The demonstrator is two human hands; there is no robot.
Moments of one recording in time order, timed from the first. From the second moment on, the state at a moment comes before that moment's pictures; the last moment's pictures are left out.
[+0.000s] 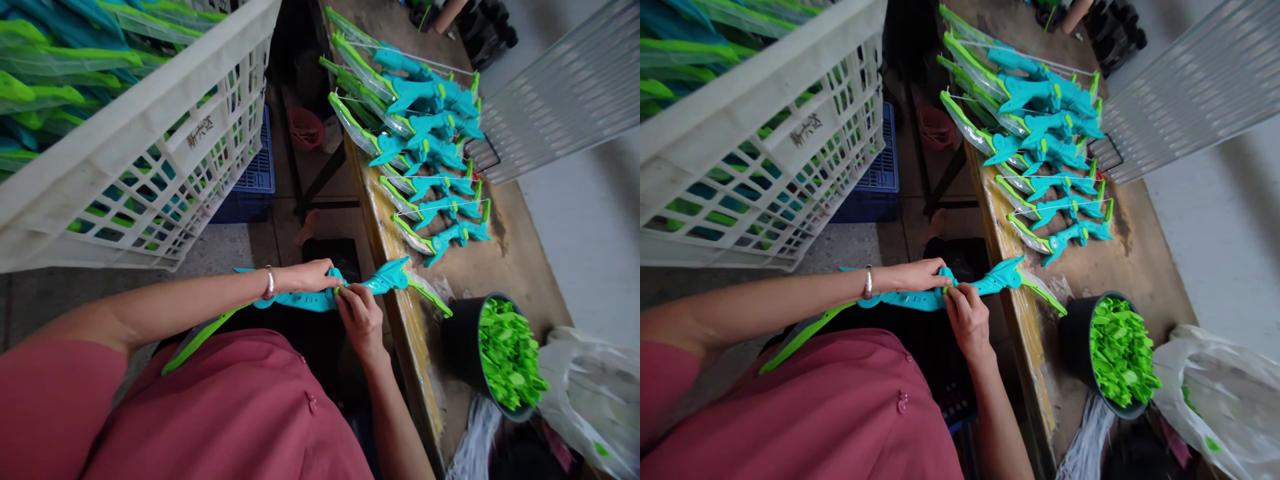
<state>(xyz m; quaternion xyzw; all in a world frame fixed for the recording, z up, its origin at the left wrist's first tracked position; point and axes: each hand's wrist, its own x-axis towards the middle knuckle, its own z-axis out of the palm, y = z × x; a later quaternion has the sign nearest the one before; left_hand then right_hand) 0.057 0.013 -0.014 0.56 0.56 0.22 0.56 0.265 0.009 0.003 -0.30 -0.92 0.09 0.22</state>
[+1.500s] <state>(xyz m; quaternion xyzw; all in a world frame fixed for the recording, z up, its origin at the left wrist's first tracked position) 0.068 -0.045 -0.056 0.65 0.61 0.19 0.41 0.502 0.103 0.105 -0.74 -0.62 -0.08 0.23</state>
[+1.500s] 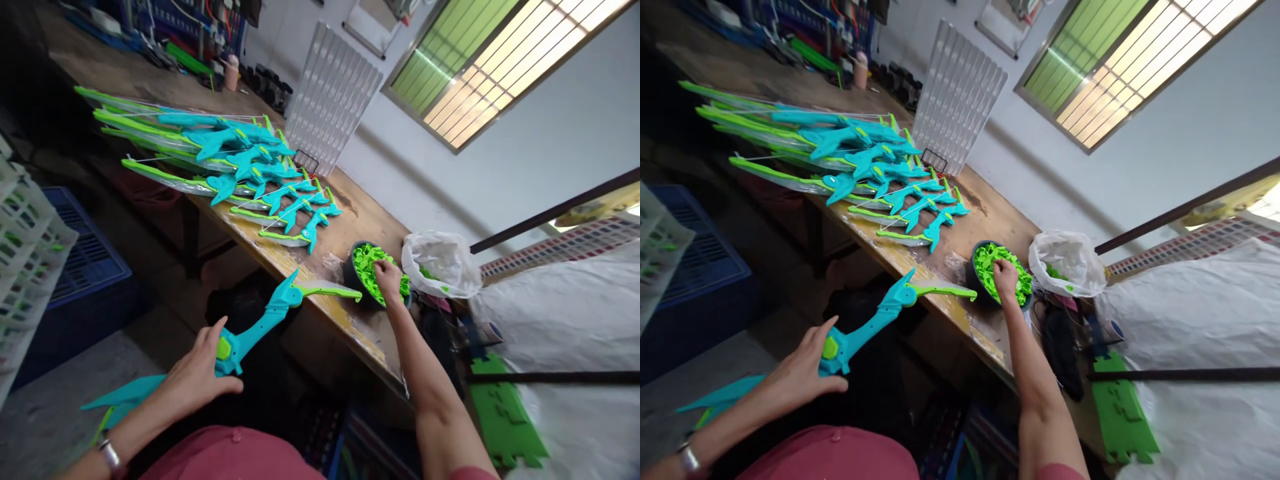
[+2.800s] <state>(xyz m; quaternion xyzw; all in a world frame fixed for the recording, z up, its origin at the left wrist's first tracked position) 0.079 -0.025 -0.017 0.36 0.18 0.60 0.70 0.262 0.020 0.096 -0.44 -0.56 0.53 0.46</state>
